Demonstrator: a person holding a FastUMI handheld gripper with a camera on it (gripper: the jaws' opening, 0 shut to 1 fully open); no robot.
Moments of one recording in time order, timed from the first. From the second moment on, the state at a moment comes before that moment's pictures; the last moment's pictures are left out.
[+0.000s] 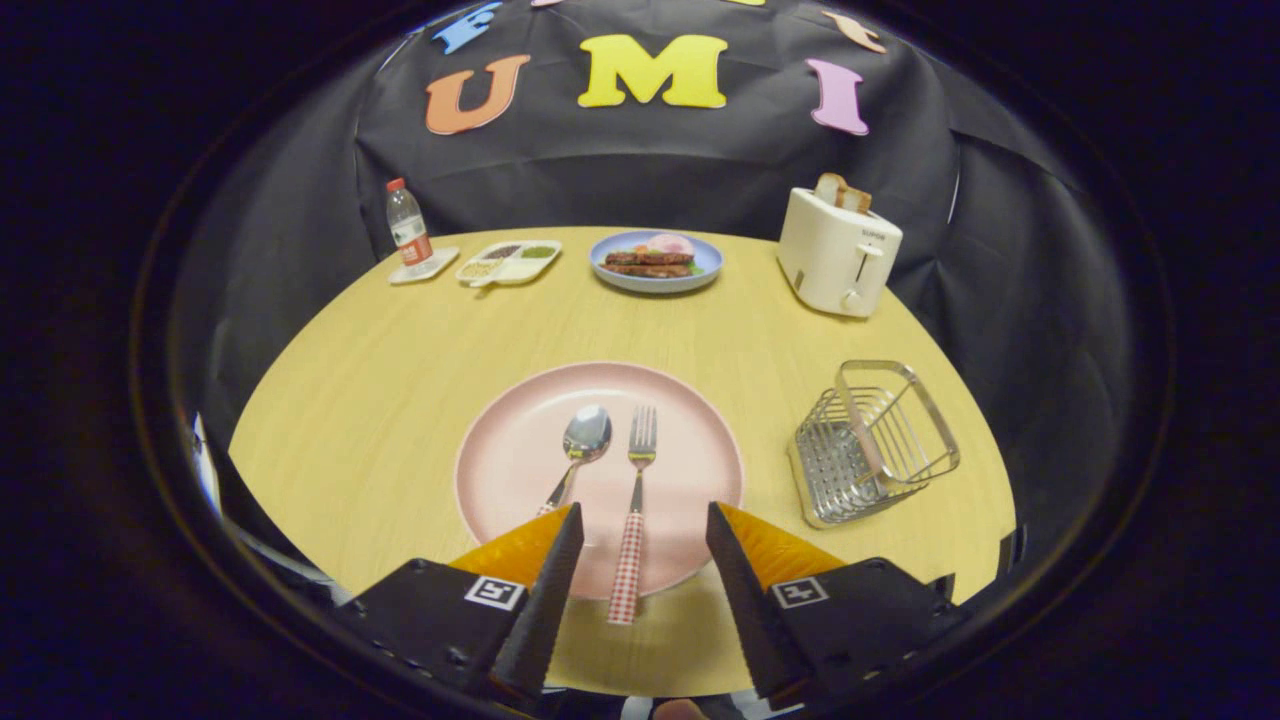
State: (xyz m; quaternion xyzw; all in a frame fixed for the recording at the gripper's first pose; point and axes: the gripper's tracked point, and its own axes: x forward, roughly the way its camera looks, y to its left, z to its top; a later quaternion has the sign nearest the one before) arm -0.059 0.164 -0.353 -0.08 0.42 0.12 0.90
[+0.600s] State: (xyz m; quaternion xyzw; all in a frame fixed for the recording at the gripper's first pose) arm -0.053 0.163 -0.400 -0.09 0.48 0.10 0.87
